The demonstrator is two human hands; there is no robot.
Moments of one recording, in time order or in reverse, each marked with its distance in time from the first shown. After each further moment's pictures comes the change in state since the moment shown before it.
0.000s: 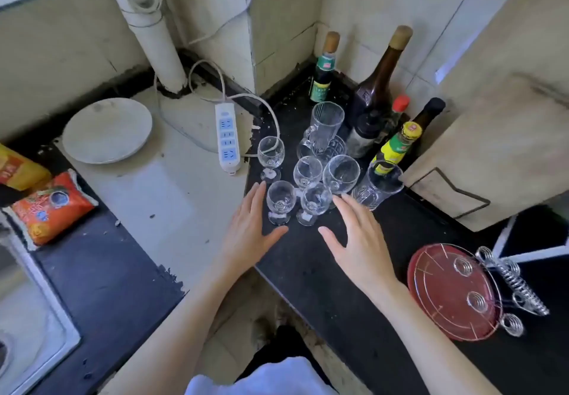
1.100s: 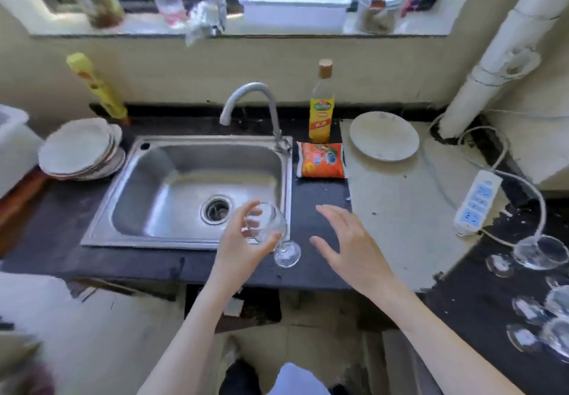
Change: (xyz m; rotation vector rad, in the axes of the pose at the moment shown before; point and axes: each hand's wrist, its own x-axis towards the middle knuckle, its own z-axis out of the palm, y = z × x) left_hand -0.295 -0.138 -0.162 -0.544 0.948 -0.585; right_hand -0.035 -0.312 0.119 0.223 -0.470 -0.918
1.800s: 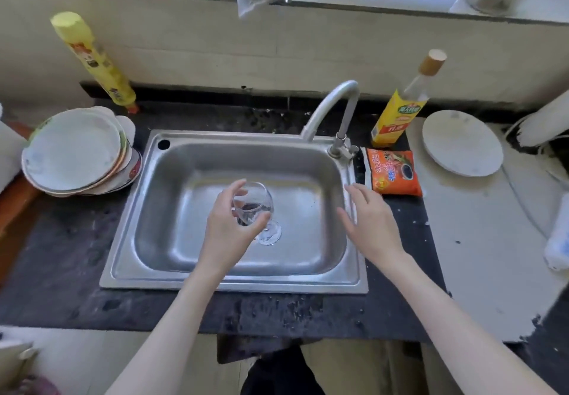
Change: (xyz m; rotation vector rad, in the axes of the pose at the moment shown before) left_hand 0.158 -0.094 -0.145 0.064 0.013 -0.093; right_hand 0.178 -0.017 0.138 -0.255 0.051 0.165
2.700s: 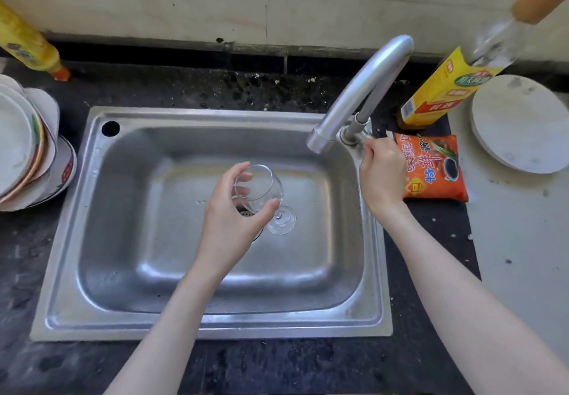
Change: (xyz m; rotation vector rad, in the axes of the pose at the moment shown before) left_hand 0.085 -0.041 0.048 -0.060 -0.034 -0.097; right_hand 0.125 0.042 0.084 0.080 0.210 0.274
